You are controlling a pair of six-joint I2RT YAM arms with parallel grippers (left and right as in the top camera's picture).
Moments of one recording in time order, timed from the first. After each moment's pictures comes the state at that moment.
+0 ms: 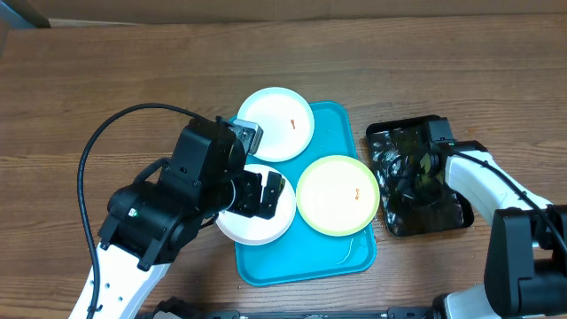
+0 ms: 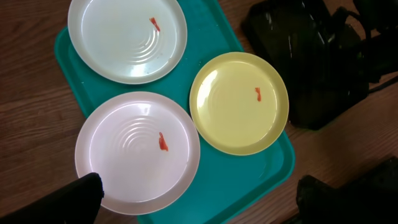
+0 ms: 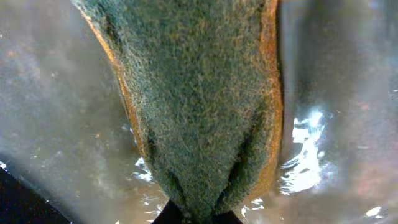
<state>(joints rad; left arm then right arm) -0.48 1.13 1.33 -1.14 0.14 -0.26 0.07 1.68 0.90 -0.77 -0.04 0.49</state>
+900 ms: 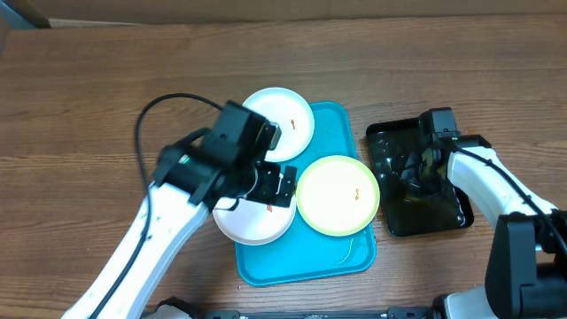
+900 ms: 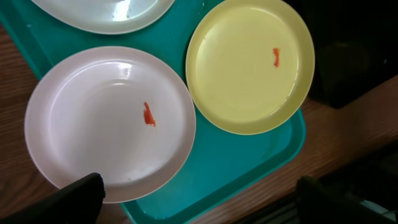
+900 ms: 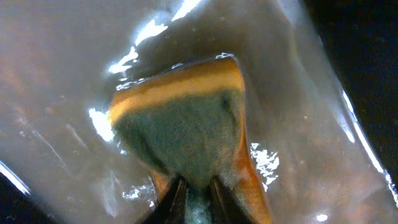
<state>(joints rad) -0.49 1.38 1.33 -1.17 0.21 -0.30 0.07 1.67 0.95 -0.73 0.07 0.50</state>
